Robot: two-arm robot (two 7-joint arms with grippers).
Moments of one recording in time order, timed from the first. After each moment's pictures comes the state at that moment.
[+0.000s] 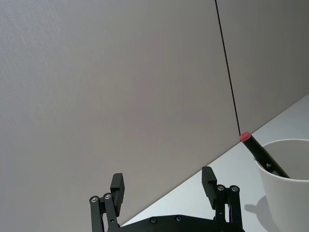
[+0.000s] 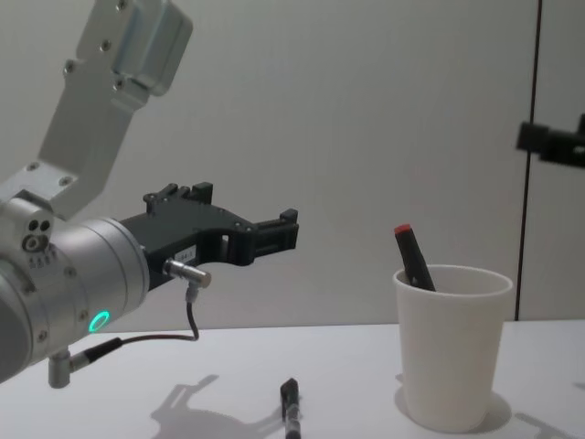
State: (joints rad) left arm -0.24 0.38 0.45 -1.63 -0.20 0.01 -0.01; right arm 0.13 0.49 -0.17 -1.68 0.52 -0.06 0.41
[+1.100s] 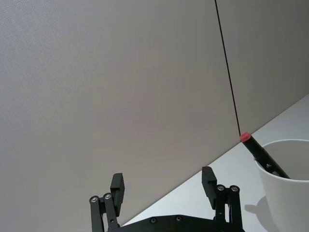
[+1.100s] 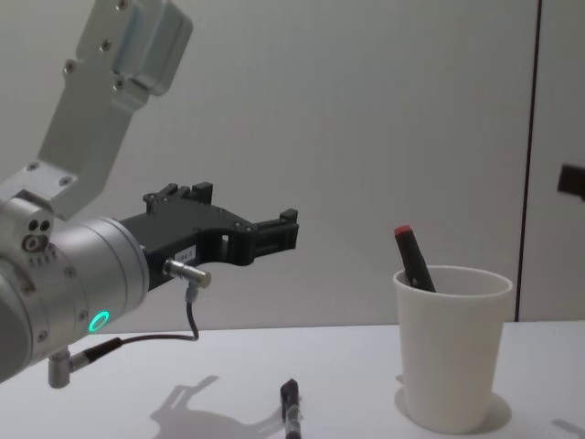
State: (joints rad) left arm -0.24 0.38 0.45 -1.63 -0.20 0.01 -0.01; right arm 0.05 0.54 -0.14 -1.71 0.62 0.01 0.37
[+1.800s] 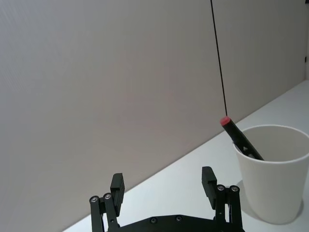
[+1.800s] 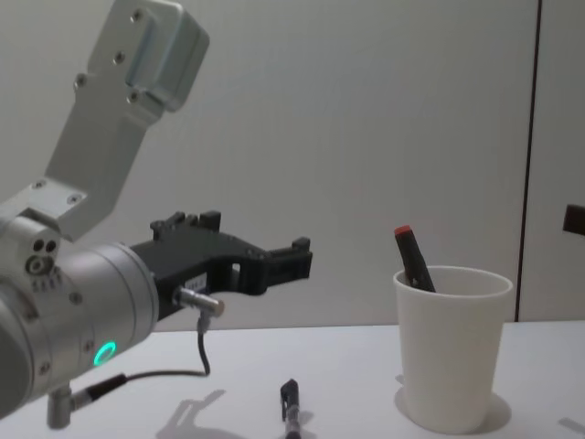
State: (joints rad) left arm -0.17 0.39 0.48 -1.71 -0.22 0.10 0.04; right arm 0.03 0.54 -0.14 -1.69 0.61 0.04 0.34
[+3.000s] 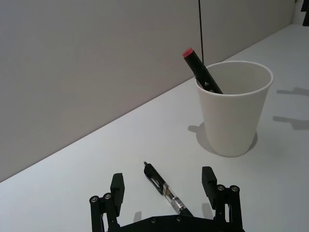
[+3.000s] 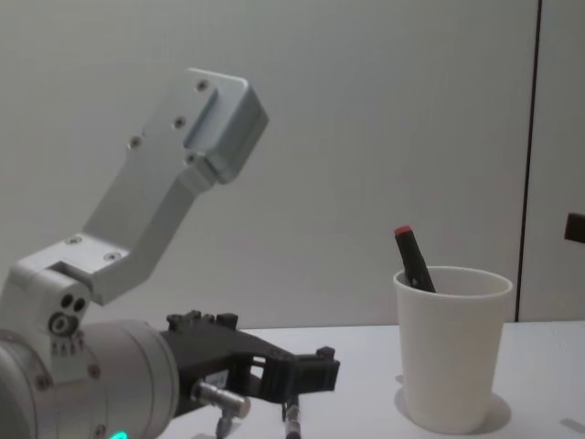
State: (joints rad) left arm -0.08 0.39 0.51 -1.84 -0.24 0.40 0.08; right arm 0.03 0.54 -0.15 -1.69 0.61 0.05 0.33
